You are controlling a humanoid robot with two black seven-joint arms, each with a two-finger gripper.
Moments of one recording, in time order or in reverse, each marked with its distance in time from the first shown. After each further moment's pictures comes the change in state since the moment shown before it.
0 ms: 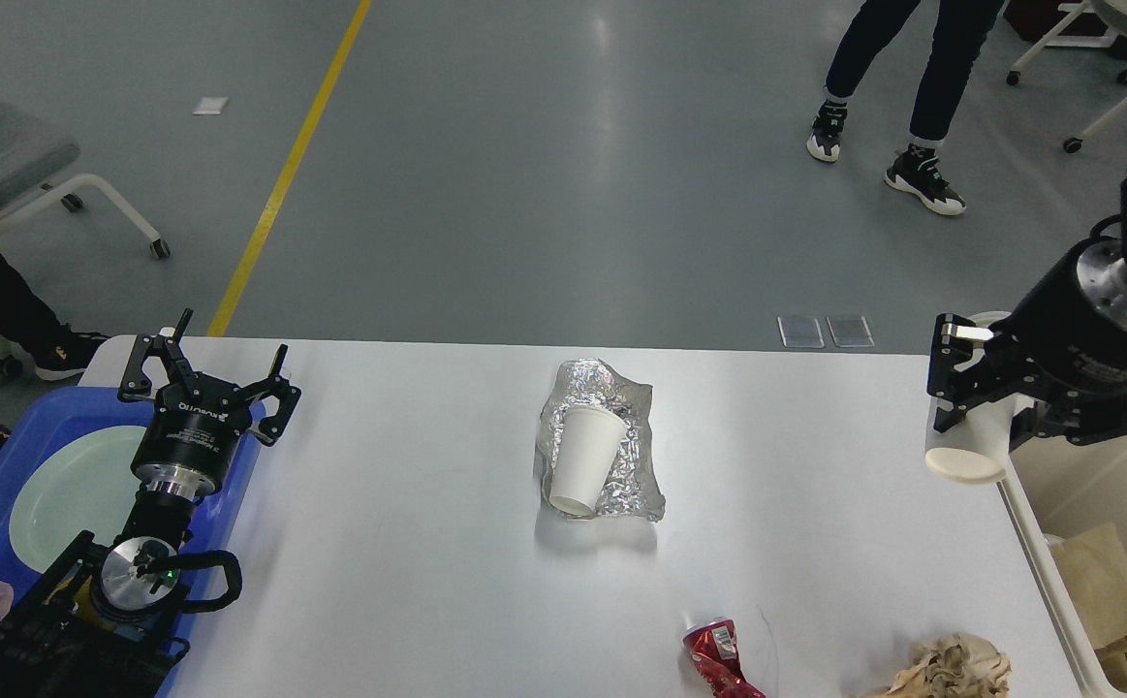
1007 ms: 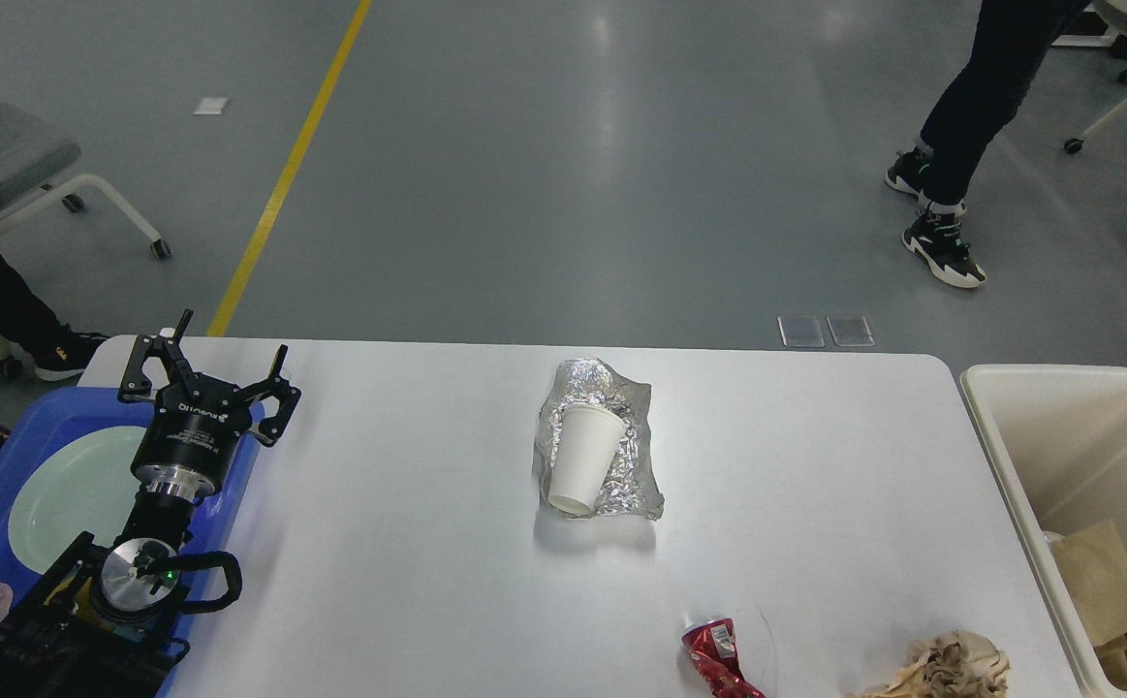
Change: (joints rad) left arm 0.002 0.000 0.000 0.000 0.000 0.000 0.000; right arm -1.563 -0.213 0.531 -1.280 -0.139 -0.322 0.005
